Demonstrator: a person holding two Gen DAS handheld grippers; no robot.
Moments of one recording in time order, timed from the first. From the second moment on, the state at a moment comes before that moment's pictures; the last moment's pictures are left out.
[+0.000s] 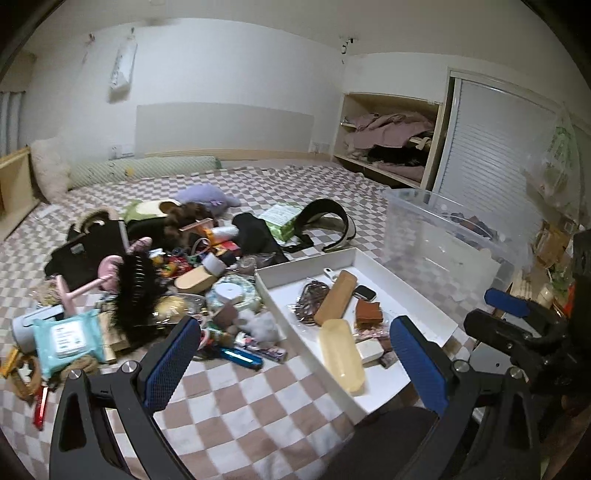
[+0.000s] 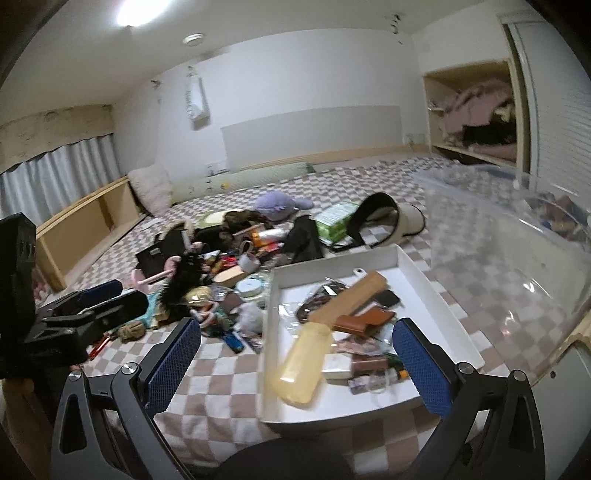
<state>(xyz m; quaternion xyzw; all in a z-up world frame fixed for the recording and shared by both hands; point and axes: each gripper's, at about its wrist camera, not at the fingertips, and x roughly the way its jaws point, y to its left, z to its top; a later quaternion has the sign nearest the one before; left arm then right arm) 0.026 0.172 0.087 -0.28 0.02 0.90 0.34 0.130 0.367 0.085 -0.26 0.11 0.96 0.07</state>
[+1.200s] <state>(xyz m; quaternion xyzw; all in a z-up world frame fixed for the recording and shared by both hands) 0.065 0.100 0.074 -0.29 0.01 0.91 0.30 0.148 0.302 0.081 -0.27 0.06 0.96 0.05</state>
